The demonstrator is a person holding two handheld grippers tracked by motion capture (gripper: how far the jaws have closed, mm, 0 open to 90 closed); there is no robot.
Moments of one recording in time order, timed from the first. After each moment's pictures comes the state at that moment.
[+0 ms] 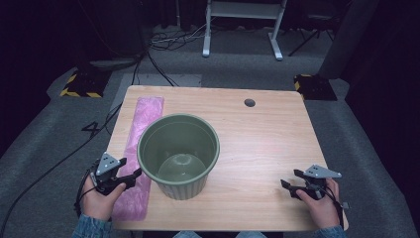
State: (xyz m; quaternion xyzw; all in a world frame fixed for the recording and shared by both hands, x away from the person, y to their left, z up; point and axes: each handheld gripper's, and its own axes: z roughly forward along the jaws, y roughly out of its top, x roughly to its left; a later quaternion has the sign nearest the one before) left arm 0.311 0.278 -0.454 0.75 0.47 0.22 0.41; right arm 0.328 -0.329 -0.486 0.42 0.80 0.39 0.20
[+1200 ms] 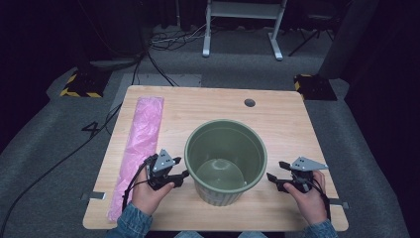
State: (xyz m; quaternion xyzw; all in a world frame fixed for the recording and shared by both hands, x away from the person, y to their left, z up) left arm 0.329 0.149 -0.449 0.81 0.34 0.16 0.45; right arm 0.342 -0.282 -0.465 0.37 0.81 0.42 0.19
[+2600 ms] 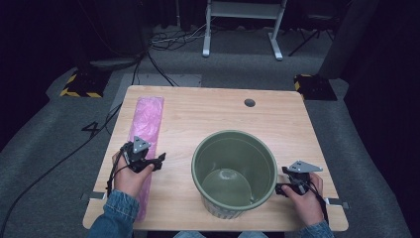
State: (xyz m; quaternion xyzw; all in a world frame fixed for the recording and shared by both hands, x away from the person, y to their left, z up) left arm 0.374 0.227 -0.456 0.75 0.49 0.24 0.36; right arm 0.342 -0.289 -0.493 0.43 0.81 0.37 0.18
